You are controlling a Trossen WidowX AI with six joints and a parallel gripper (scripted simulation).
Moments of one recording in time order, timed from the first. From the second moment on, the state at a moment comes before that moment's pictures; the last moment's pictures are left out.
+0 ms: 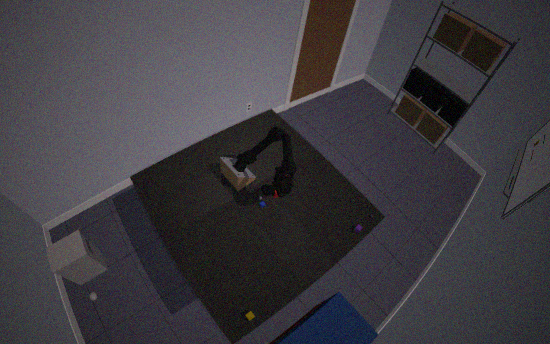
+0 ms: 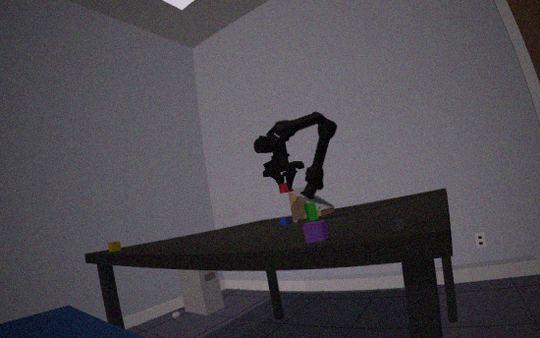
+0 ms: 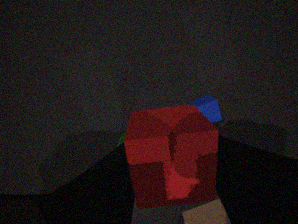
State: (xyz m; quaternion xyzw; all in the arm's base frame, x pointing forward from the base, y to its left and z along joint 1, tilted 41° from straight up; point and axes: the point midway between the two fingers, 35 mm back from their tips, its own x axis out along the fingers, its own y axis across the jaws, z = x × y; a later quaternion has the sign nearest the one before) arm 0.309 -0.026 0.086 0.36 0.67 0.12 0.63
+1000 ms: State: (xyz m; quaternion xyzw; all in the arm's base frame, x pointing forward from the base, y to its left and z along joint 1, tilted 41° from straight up) arm 0.252 0.042 0.104 0.36 0.68 0.13 0.63
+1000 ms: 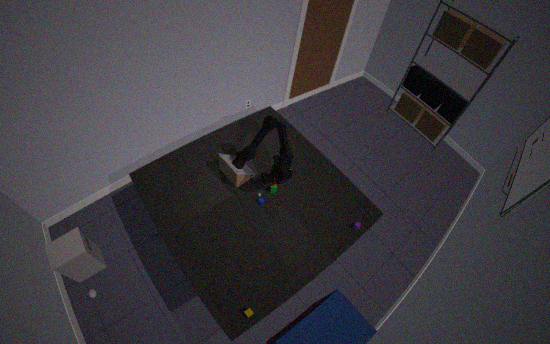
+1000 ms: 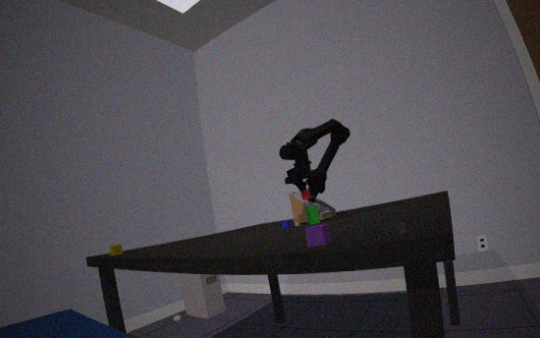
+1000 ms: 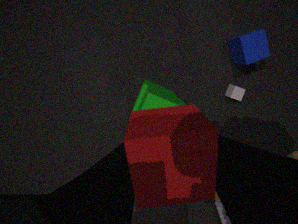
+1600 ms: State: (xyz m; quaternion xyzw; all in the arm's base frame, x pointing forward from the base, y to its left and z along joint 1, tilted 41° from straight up) arm 0.253 0.063 0.083 0.36 0.67 0.13 0.63
